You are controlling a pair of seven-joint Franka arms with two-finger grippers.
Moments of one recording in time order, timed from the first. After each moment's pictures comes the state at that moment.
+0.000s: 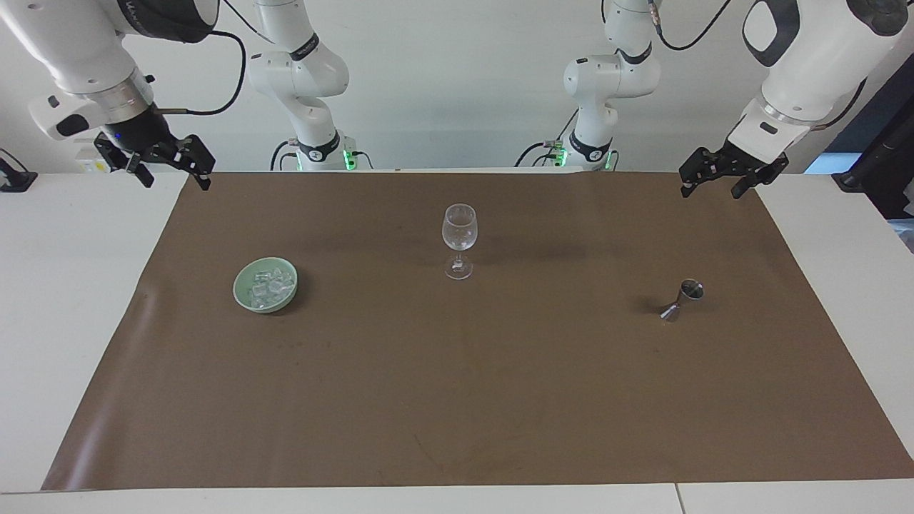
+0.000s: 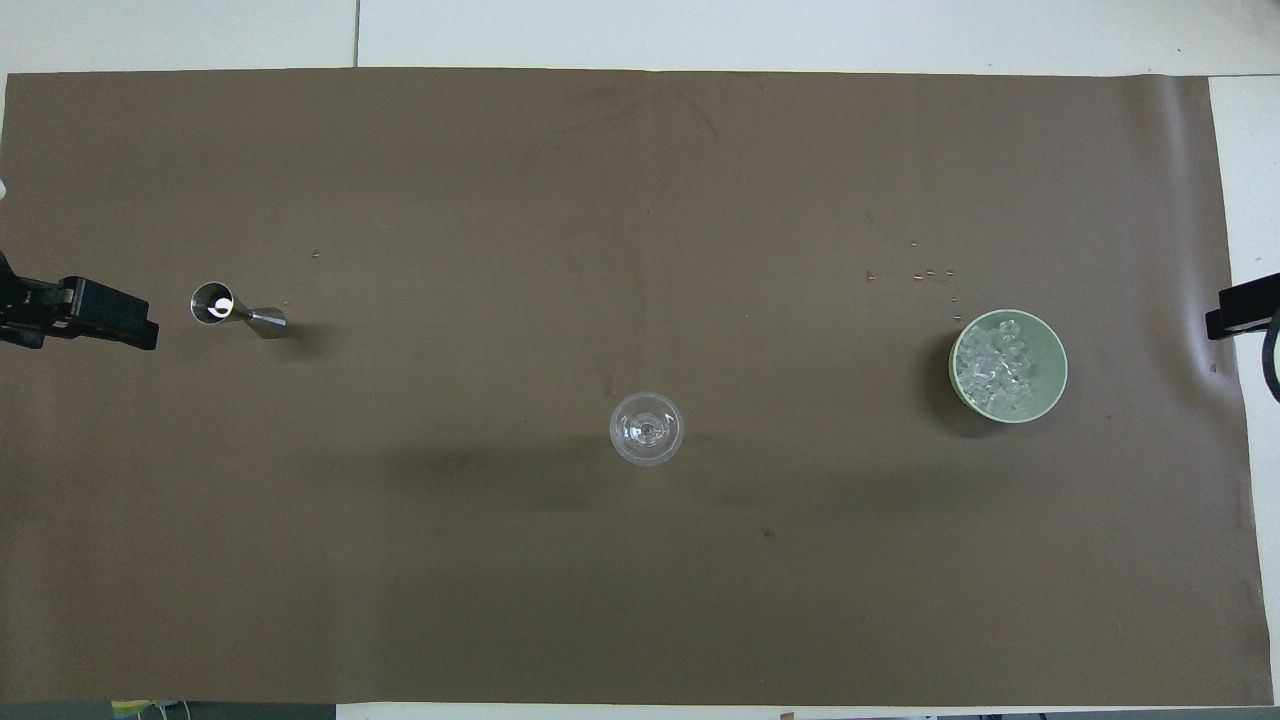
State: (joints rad) left arm -0.03 -0.02 -0.02 -1.62 -0.02 1.50 0.05; right arm -0.04 -0.05 -0.08 -1.60 -0.05 1.50 -0.06
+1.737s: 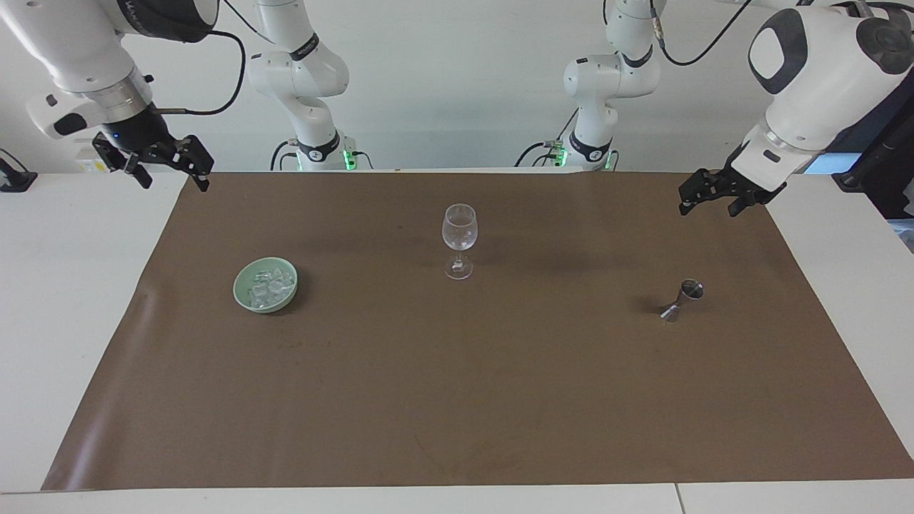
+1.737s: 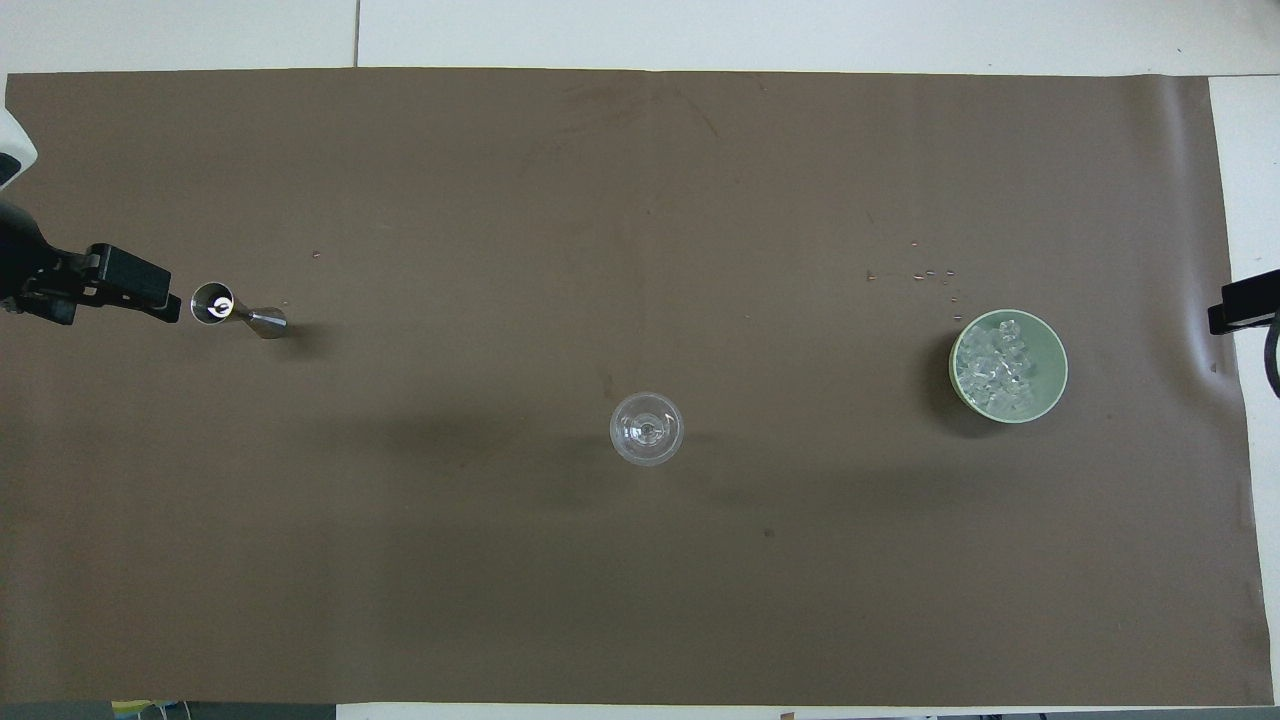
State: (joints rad) left arm -0.03 0.13 0.01 -1.50 -0.07 1.49 0.01; right arm -0.05 -0.05 -0.08 -1.60 -0.05 1.52 -0.06
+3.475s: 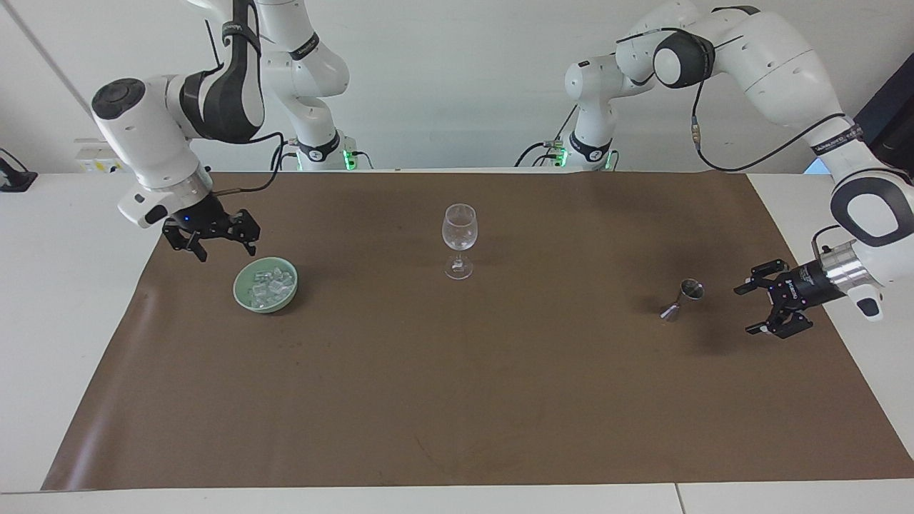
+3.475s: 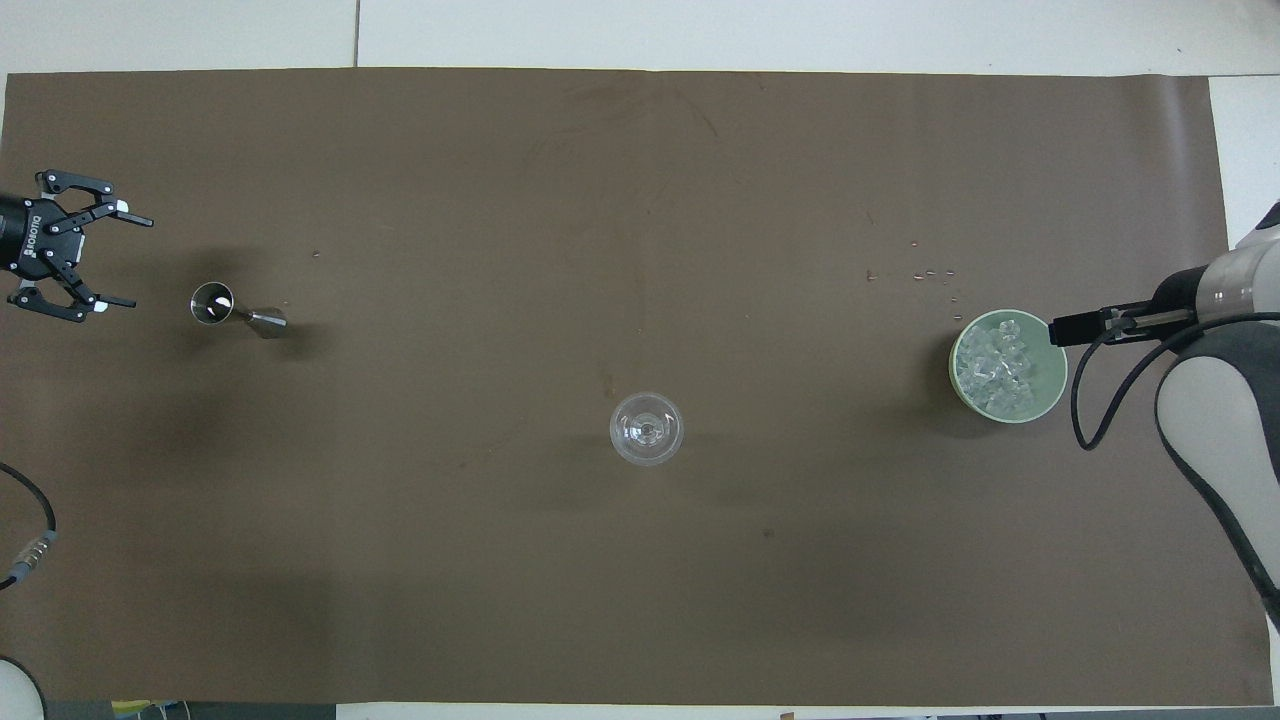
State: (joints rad) left arm 0.13 0.58 0.26 -1.41 -0.62 1.64 -0.81; right arm -0.04 -0.04 -0.07 -2.10 0.05 2.13 -0.24
